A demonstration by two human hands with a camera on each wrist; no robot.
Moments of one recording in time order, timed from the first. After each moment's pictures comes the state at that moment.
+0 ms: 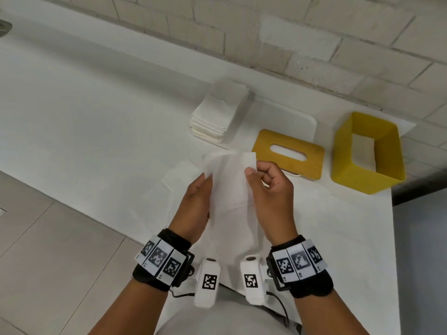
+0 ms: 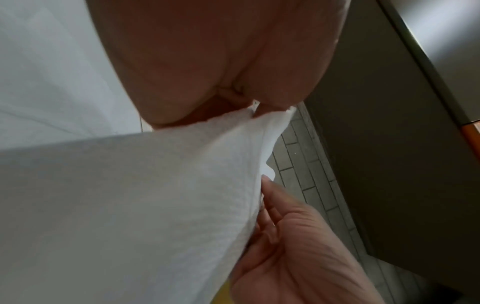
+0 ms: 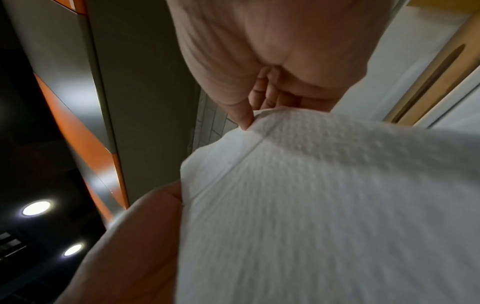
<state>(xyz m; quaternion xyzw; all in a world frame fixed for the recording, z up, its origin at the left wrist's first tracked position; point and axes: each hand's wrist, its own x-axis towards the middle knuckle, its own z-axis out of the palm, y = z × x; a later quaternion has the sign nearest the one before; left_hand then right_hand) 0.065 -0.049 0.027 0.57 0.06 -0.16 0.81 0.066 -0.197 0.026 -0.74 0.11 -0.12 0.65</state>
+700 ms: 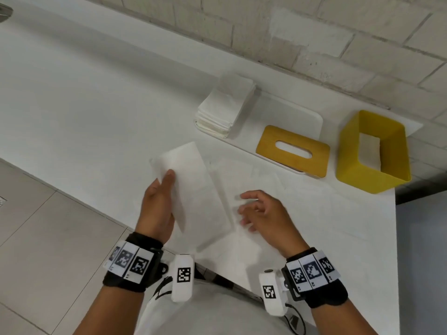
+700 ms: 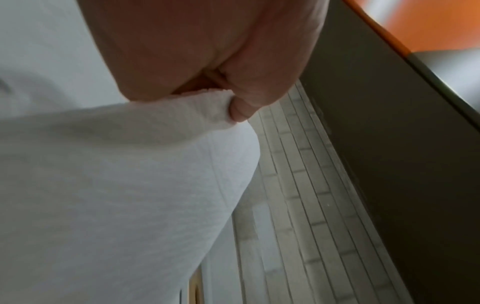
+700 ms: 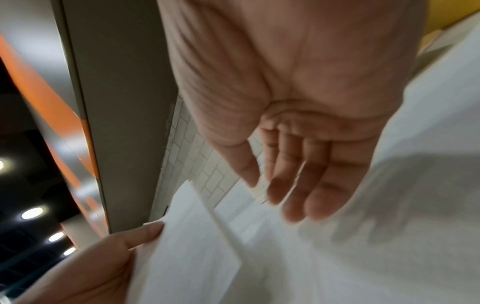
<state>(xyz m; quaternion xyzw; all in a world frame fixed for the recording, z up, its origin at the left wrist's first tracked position) 0.064 0.014 0.005 0.54 0.26 -0.05 0.80 0.043 -0.213 -0.005 -0.80 0.12 0.17 0.56</state>
